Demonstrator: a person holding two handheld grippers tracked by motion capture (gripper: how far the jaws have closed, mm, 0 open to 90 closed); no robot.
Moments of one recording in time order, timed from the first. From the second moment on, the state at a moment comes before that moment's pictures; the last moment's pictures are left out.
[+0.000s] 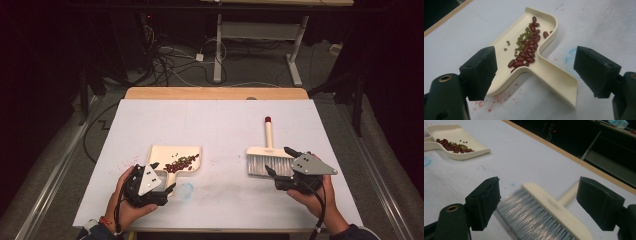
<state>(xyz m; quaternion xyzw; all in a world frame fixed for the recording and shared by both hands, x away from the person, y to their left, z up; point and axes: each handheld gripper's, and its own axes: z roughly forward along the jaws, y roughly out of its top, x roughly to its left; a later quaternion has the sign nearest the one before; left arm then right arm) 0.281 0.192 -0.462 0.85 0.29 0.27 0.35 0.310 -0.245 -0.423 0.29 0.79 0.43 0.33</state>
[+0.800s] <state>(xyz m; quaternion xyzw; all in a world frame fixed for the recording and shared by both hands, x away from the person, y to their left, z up) 0.284 0.186 -0.468 0.85 0.29 0.26 0.35 0.278 -0.262 -0.459 0.30 0.79 0.43 0.31</state>
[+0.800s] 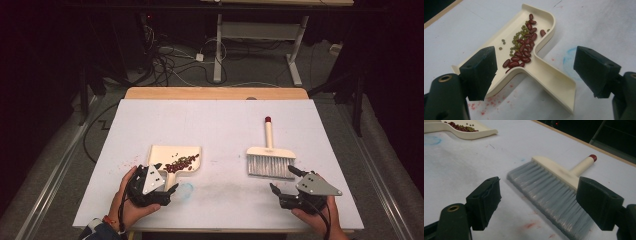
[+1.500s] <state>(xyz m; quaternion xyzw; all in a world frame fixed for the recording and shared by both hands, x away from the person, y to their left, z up) 0.282 0.187 -0.467 0.86 0.28 0.26 0.34 0.279 -0.253 -0.459 0.30 0.80 0.42 0.31</state>
